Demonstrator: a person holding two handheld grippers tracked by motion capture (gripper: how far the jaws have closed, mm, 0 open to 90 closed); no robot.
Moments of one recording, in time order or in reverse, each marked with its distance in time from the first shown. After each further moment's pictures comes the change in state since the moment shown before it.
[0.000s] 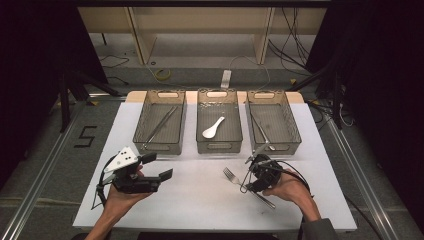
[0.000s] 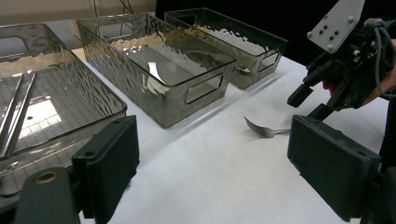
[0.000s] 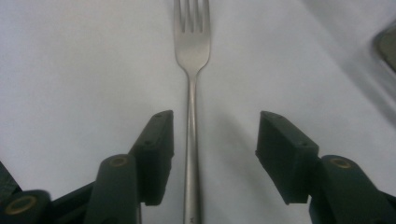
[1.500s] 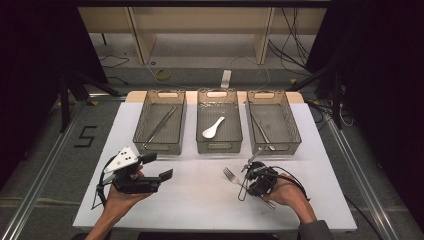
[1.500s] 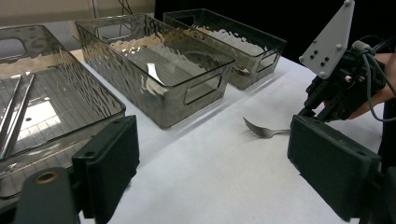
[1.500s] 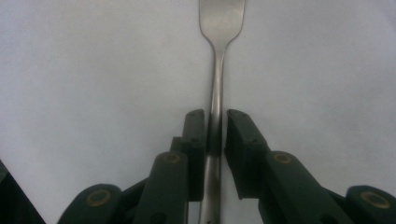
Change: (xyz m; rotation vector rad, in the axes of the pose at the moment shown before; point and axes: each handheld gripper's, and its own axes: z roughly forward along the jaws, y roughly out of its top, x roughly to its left) left arm -0.001 0.000 0.000 -0.002 -0.006 0.003; right arm 0.007 -0.003 0.019 0.073 0.023 -0.054
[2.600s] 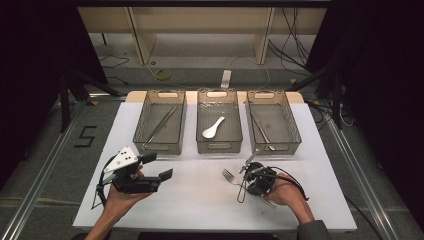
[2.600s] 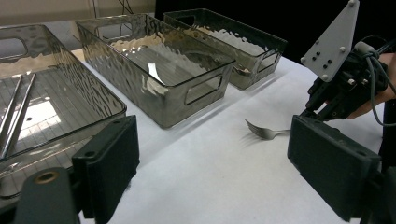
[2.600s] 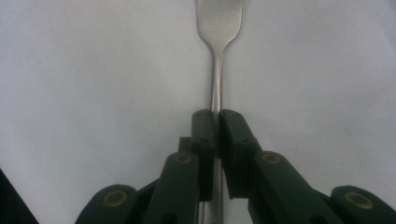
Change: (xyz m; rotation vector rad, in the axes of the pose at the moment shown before) left arm 0.001 0.000 0.000 0.000 0.004 0.000; right arm 0.003 0.003 -0.001 -0.002 -0.028 -0.041
